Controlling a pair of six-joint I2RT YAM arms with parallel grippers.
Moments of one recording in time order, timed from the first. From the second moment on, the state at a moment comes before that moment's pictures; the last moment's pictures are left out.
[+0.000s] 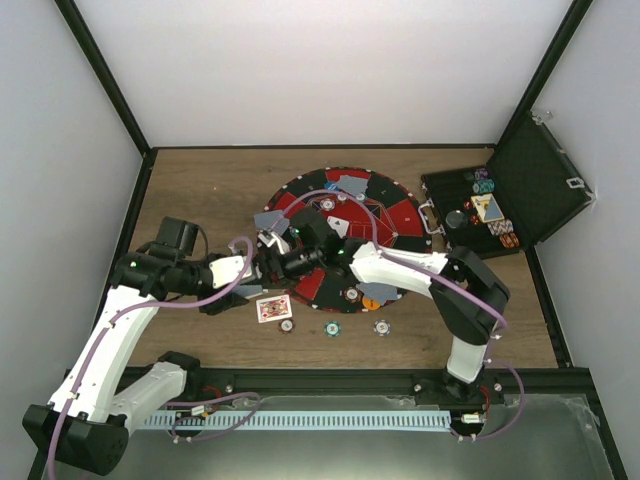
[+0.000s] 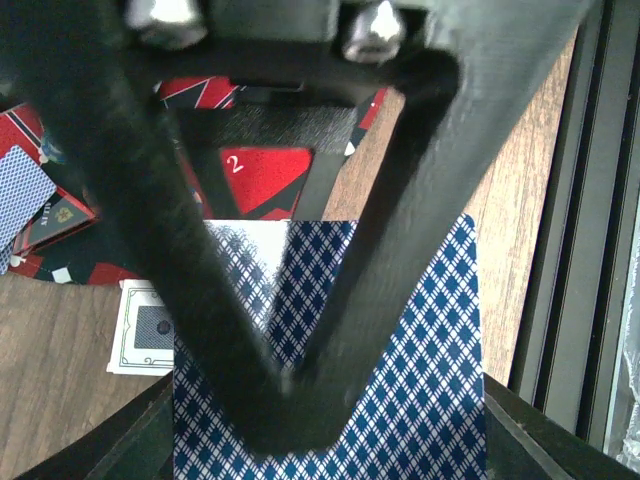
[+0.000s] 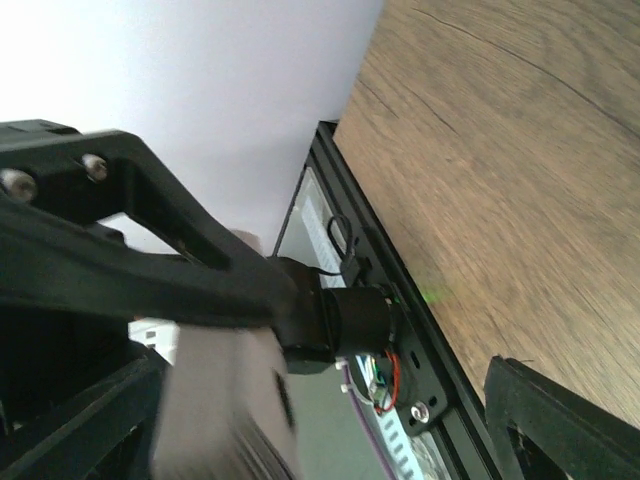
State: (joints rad) left arm -0.27 0.94 0.99 -1.20 0.52 0.93; right arm 0.93 1.77 1.17 0.08 -0.83 0.90
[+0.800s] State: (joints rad) left arm -0.27 0.94 0.99 -1.19 0.52 0.93; right arm 0.91 1.84 1.21 0.11 -0.89 0.87
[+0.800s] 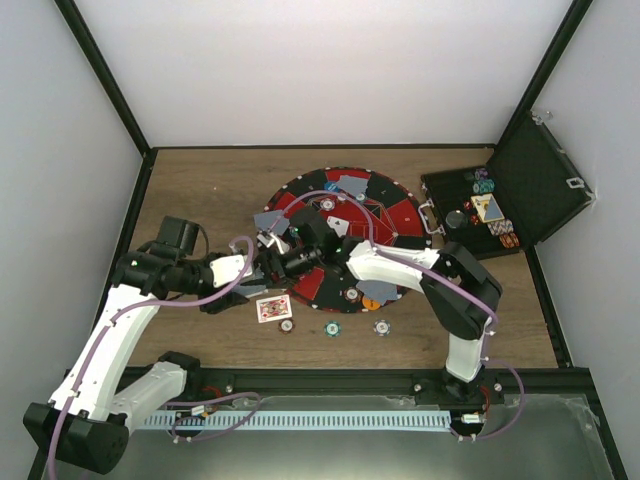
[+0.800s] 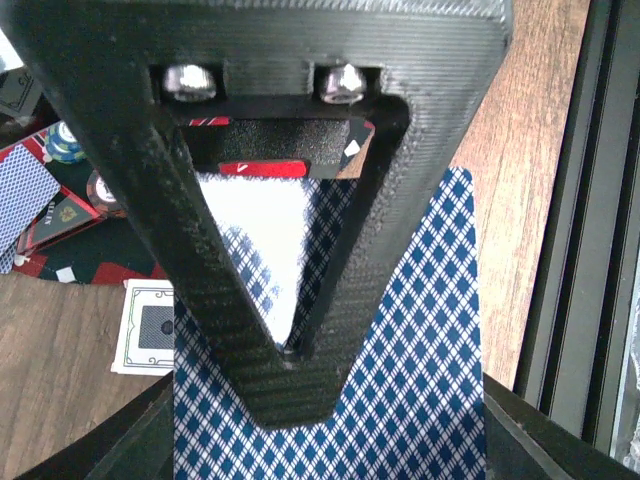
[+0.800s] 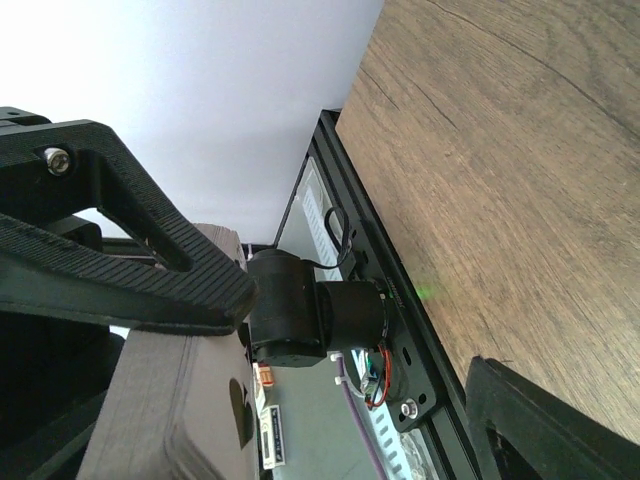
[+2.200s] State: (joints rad) left arm -0.27 0.93 0.98 -1.18 0.51 0.93; right arm 0.87 1.64 1.18 -0.10 -0.82 0.82
